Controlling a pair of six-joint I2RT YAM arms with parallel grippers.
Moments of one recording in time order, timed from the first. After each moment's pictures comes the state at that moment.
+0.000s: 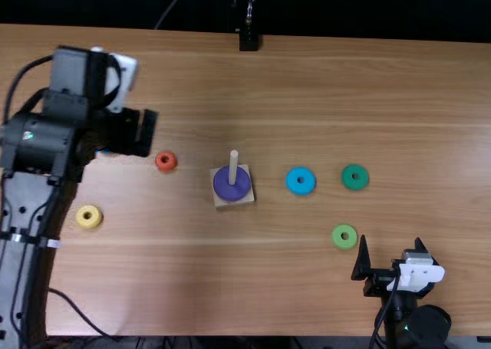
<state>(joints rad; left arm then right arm) -0.11 1.62 1.83 -1.18 -0.04 0.04 -0.06 0.01 0.08 -0.26 0.00 -0.08</state>
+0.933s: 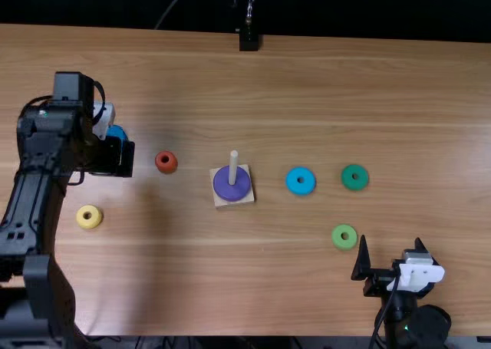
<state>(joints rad) 0.02 1.88 1.57 -1.08 0.00 0.04 -0.06 0.01 0.08 -0.26 0.01 -0.08</state>
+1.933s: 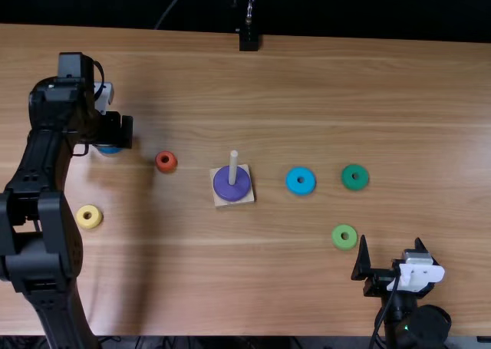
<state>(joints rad) 0.06 2.18 1.78 -0.94 0.01 0.05 -0.06 0.01 0.08 -0.26 0.00 -0.08</state>
